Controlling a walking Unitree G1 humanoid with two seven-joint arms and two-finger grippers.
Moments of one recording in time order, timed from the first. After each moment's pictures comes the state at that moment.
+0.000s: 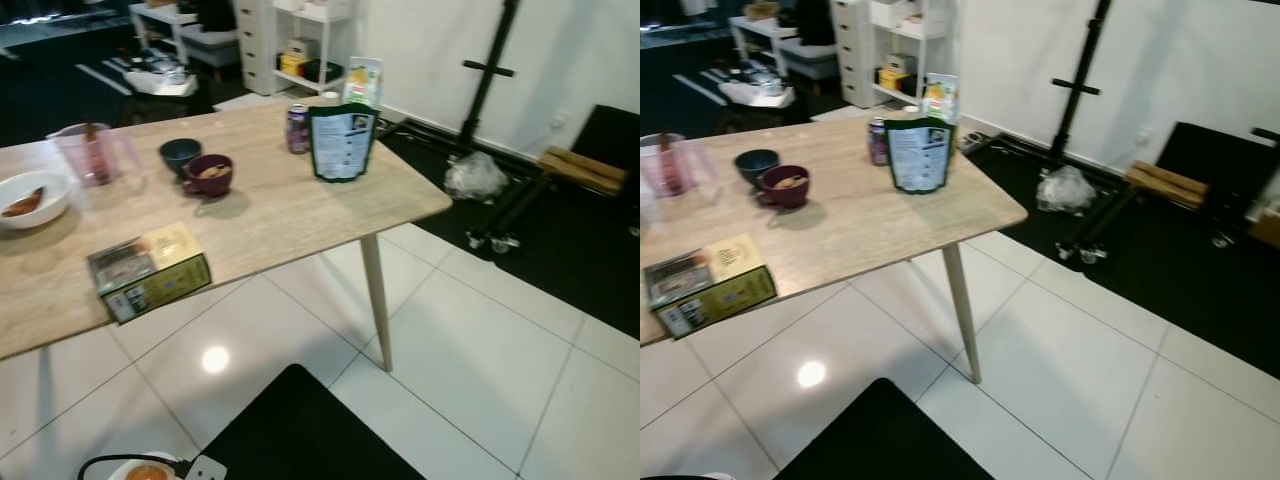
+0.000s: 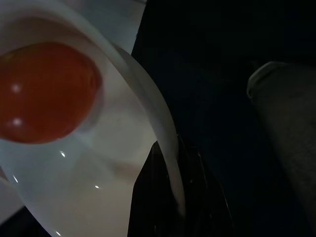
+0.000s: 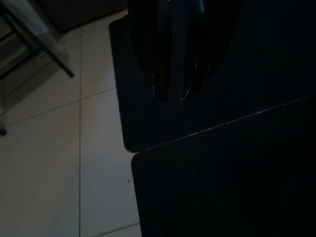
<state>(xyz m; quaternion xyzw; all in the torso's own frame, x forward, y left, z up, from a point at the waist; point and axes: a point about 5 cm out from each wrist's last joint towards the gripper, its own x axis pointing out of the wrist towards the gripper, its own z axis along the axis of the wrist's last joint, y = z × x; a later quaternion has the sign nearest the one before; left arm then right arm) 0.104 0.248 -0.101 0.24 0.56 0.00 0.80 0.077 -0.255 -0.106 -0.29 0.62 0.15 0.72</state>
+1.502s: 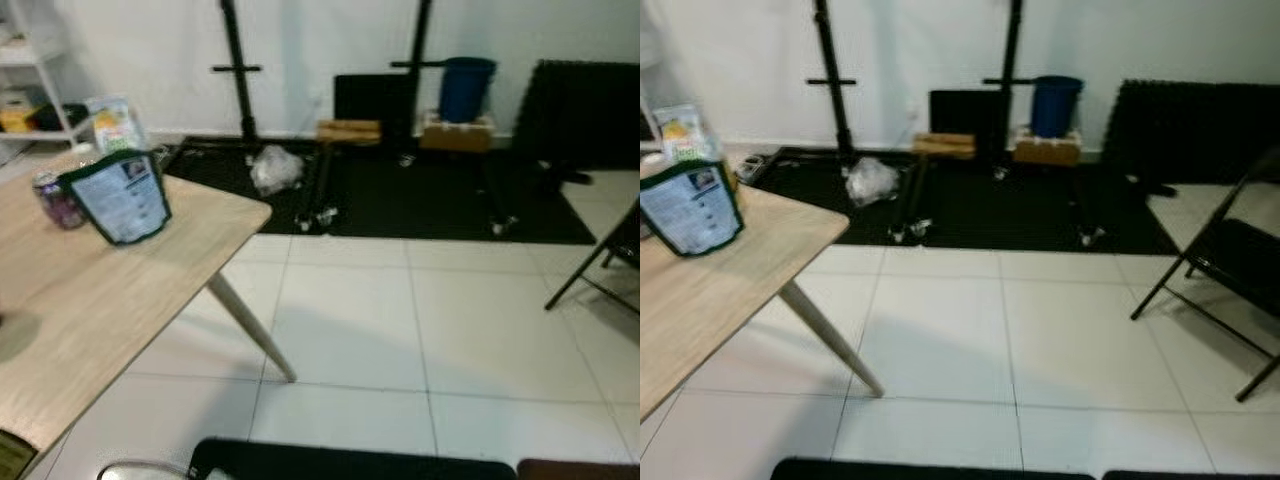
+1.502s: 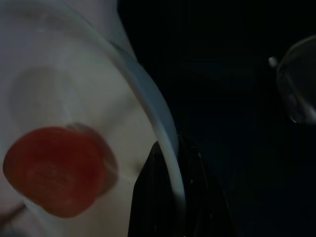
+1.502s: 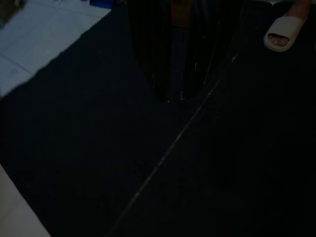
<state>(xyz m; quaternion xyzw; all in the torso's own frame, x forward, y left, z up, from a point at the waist) 0.099 0.239 -0.105 0.26 0.57 -0.06 0.78 0.077 -0.267 -0.103 -0.29 0.63 0.12 0.71</state>
